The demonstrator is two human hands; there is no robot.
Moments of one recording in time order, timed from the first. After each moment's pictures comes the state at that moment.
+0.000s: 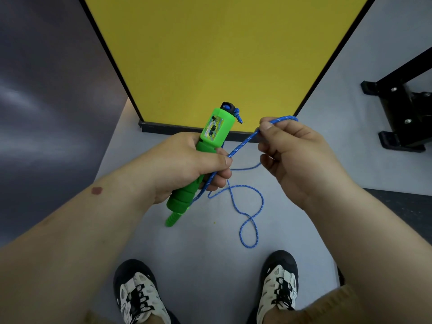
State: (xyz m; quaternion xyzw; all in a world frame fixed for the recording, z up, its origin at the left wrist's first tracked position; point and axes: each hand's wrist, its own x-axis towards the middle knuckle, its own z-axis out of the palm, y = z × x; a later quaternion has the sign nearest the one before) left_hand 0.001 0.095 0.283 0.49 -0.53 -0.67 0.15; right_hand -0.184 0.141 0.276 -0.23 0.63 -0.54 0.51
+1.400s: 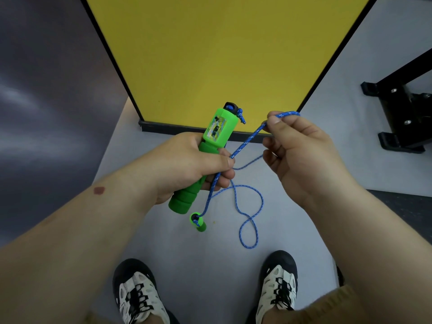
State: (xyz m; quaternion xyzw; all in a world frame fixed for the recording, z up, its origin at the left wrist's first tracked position) left_hand -0.001 0.098 0.283 0.48 -0.53 -0.68 0.15; right_hand -0.183 0.141 0.279 -0.21 0.61 -0.58 0.50
